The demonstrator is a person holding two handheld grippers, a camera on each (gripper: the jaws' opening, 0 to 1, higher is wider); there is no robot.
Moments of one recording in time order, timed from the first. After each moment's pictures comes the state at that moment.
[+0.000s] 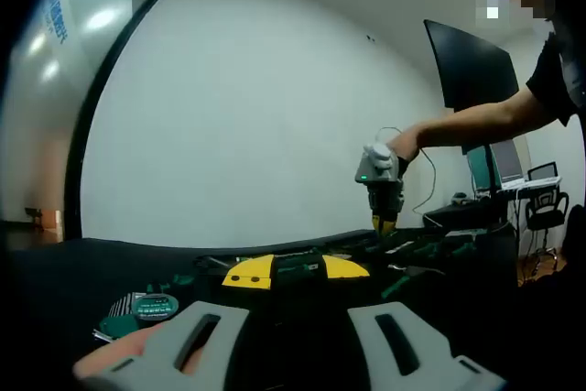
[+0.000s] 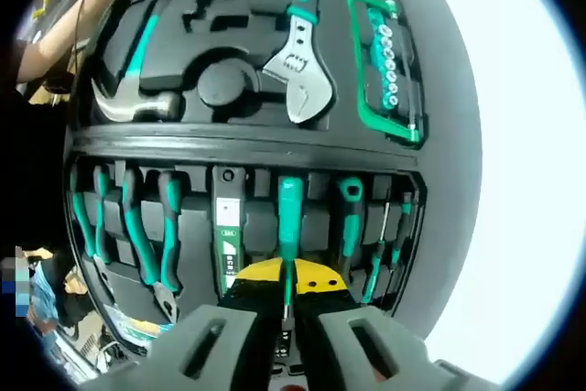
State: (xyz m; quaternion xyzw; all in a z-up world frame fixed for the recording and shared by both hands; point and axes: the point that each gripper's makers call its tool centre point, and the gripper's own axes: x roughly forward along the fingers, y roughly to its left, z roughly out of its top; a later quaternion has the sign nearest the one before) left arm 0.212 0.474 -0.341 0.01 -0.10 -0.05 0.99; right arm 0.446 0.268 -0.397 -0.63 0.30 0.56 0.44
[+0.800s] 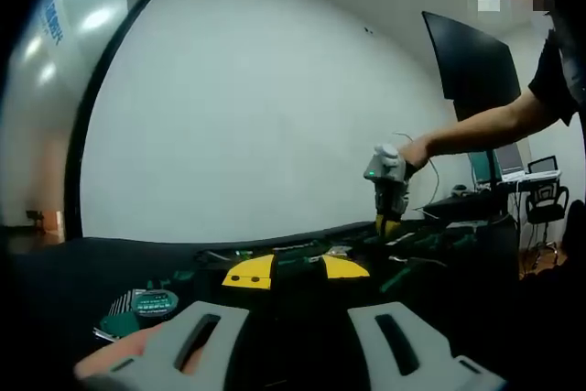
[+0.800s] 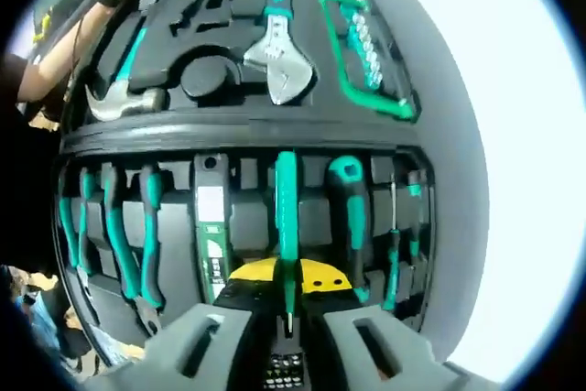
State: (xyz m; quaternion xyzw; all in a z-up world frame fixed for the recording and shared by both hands) left arm 0.215 0.473 -0.348 0.02 -0.09 -0.05 0.99; right arm 0.464 0.260 -0.409 -0.57 0.26 0.59 0.50
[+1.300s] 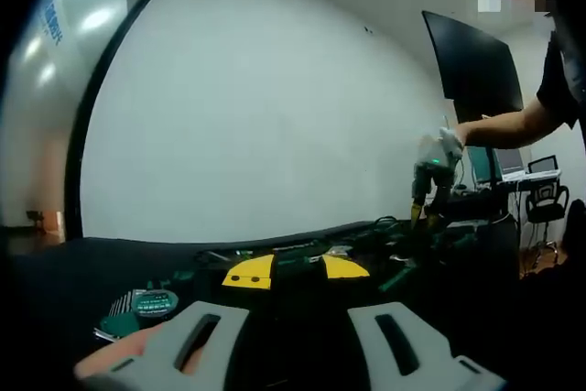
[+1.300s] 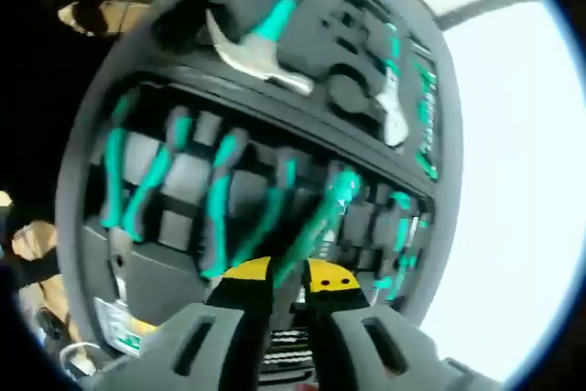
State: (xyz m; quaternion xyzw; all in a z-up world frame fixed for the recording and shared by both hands) left arm 0.216 0.474 -0.348 0.02 -0.08 -0.05 0.99; right arm 0.394 0.227 -0.401 -0.63 0.17 0.62 0.44
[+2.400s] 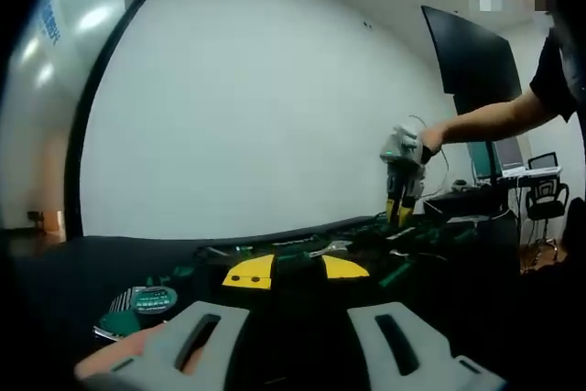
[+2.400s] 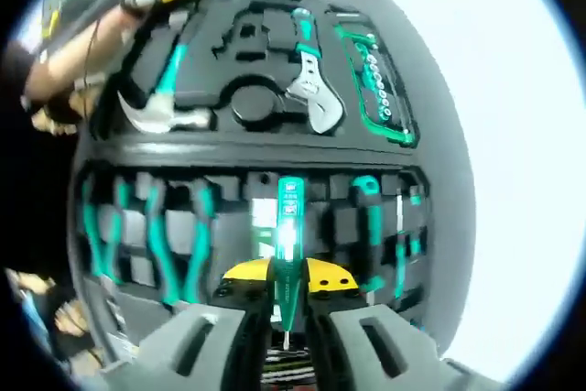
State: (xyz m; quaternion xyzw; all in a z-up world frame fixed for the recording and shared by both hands) left arm 0.216 0.471 -0.352 0.03 -0.07 -0.05 1.00; right arm 0.452 0.262 -0.398 -0.60 0.23 0.59 0.49
